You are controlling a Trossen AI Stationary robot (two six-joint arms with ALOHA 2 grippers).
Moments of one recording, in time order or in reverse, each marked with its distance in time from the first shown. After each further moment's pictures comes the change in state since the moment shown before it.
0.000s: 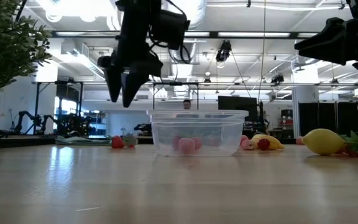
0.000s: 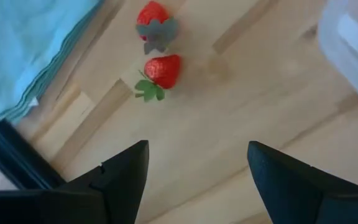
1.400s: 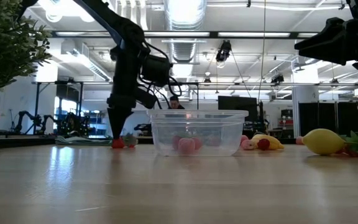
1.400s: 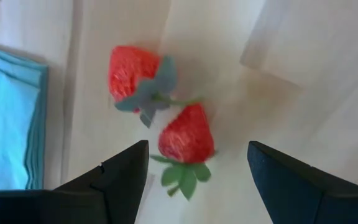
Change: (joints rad) left arm 0.221 -0.004 -0.300 0.386 0.111 0.712; right arm 0.000 0.000 0.000 -0.001 0.000 0.000
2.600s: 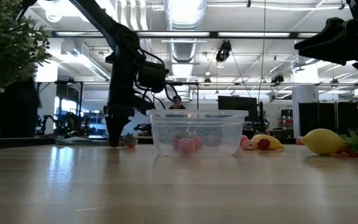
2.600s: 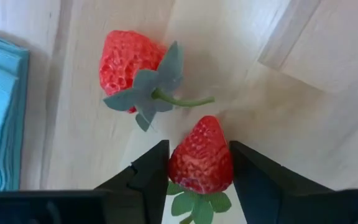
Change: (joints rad) left arm 0.008 -0.006 -0.086 0.093 -0.005 -0.057; right arm 0.000 0.000 0.000 0.000 0.000 0.000
